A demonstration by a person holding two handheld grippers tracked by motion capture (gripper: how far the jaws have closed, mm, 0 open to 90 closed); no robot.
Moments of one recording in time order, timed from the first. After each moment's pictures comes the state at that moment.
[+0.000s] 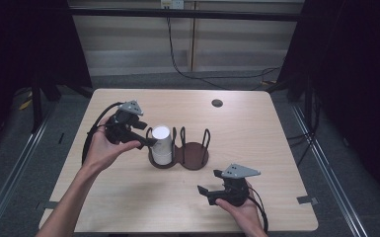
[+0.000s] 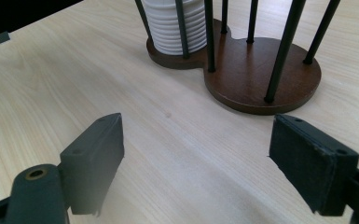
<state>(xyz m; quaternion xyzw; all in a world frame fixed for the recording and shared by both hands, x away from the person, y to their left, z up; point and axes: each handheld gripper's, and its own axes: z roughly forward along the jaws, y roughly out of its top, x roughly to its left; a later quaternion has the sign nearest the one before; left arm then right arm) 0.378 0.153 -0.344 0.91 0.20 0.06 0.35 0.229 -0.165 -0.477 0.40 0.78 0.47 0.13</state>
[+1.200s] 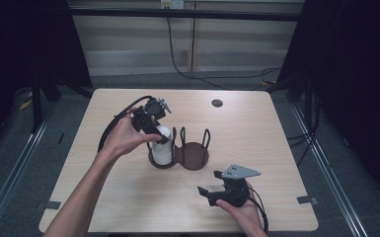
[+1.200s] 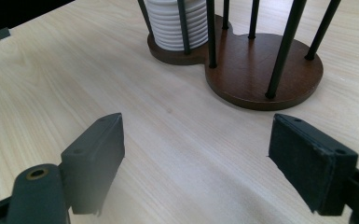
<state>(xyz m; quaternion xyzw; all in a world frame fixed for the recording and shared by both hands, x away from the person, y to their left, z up) 0.406 0.091 -0.349 0.96 0.19 0.04 0.20 0.228 -0.166 -0.478 0.40 0.78 0.47 0.13</state>
